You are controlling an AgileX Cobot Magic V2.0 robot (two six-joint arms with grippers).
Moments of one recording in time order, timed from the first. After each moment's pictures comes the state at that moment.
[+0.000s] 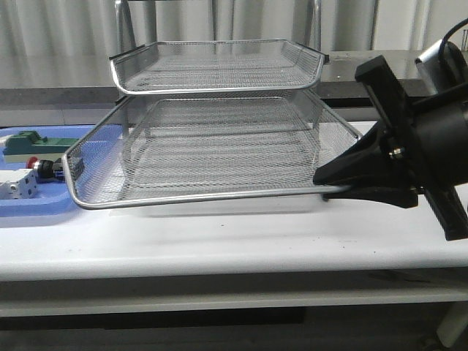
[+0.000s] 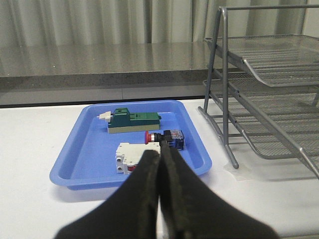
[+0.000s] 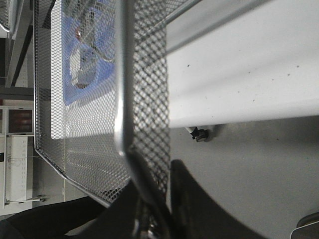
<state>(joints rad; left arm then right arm) -0.01 0.00 0.00 0.11 0.11 -0.12 0.16 1.56 -0.53 1.80 0.71 -1.14</state>
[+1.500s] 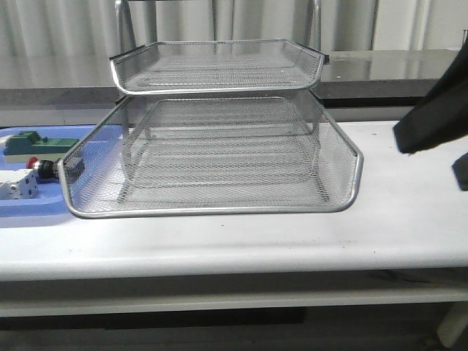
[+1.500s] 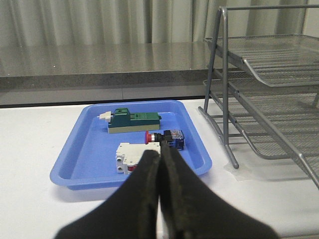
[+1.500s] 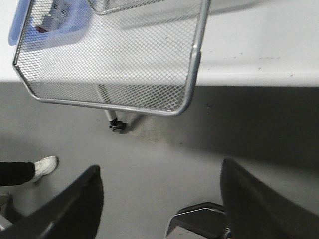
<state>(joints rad) -0.01 0.00 0.00 0.11 0.11 -0.12 0.16 0.97 -0.52 0.88 0.62 -0.47</state>
